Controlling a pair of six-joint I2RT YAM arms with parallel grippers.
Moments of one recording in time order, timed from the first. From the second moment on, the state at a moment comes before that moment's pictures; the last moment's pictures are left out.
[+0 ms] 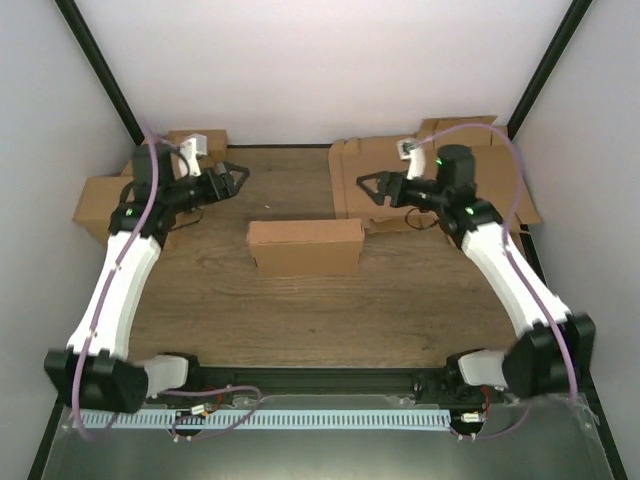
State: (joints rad) left arm -0.10 1.30 1.29 -0.57 0.60 -0.45; right arm 0.25 1.39 1.20 -0.31 -0.78 0.38
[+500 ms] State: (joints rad) left arm -0.08 1.05 1.05 -0.56 0.38 -0.56; right arm 0.25 1.14 0.96 -0.27 -0.43 0.45
